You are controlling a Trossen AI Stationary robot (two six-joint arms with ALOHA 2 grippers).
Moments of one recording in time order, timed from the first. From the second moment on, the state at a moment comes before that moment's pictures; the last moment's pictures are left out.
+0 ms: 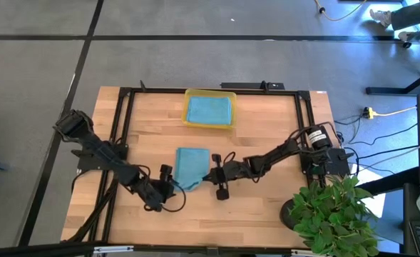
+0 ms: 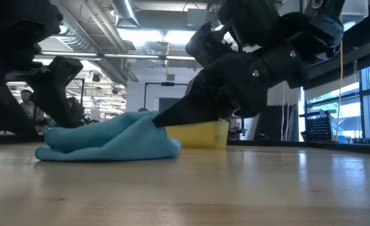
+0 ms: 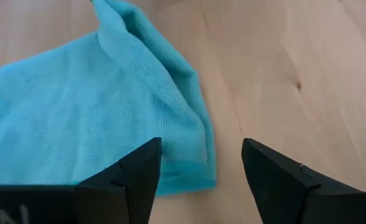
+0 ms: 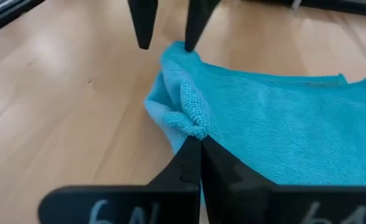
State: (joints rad) left arm -0.67 1.49 0.60 -0.08 -0.49 -0.23; right arm 0.24 2.01 0.92 0.64 0.11 -0.04
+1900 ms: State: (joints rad) left arm -0.65 1.63 0.60 0.00 -0.60 -0.15; right arm 0.10 2.01 0.78 0.92 -0.10 0.18
